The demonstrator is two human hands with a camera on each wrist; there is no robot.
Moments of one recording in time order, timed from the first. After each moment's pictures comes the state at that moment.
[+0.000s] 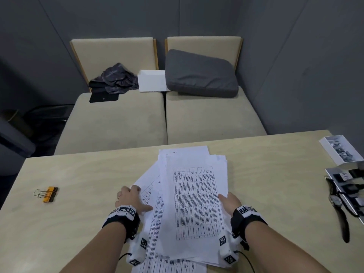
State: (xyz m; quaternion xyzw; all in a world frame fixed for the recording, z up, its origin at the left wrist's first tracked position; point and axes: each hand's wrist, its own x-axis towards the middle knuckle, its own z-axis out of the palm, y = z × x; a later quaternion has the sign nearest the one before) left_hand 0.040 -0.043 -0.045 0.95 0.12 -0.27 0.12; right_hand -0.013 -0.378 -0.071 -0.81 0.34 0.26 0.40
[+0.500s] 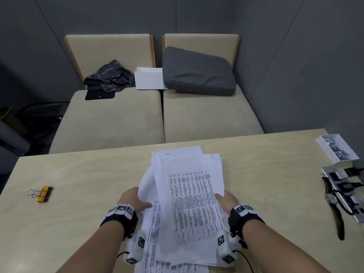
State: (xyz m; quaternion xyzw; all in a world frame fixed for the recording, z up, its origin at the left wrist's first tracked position) left_hand 0.045 -0.050 -0.045 0.93 0.09 -0.31 0.16; right_hand -0.013 -0.375 -0.059 -0.81 0.32 0.28 0.40
